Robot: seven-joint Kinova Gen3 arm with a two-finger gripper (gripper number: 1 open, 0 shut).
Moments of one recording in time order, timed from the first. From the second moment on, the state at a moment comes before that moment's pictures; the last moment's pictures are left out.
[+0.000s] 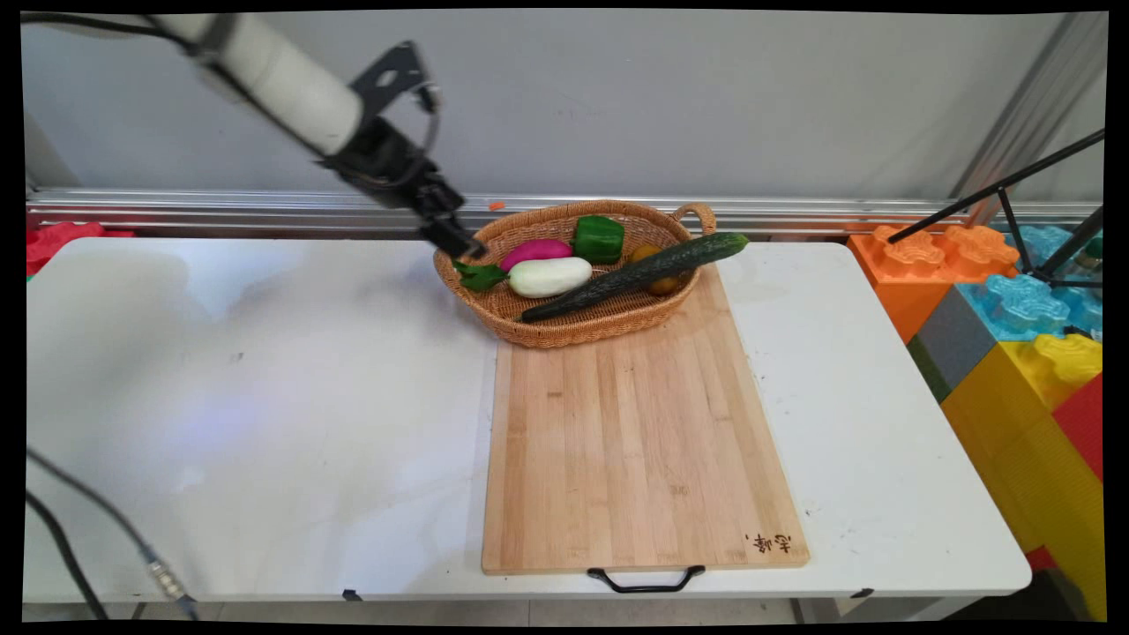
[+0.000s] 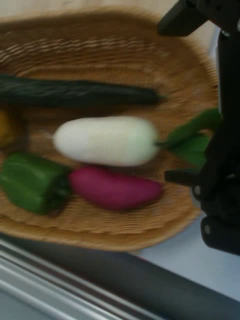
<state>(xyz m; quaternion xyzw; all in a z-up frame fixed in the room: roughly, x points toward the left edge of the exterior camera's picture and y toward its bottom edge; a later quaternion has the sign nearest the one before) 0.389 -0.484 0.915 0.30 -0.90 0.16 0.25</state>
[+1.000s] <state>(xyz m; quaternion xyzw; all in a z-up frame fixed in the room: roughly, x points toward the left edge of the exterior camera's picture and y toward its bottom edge) 0.256 -0.582 0.827 0.25 -0.92 0.16 0.26</state>
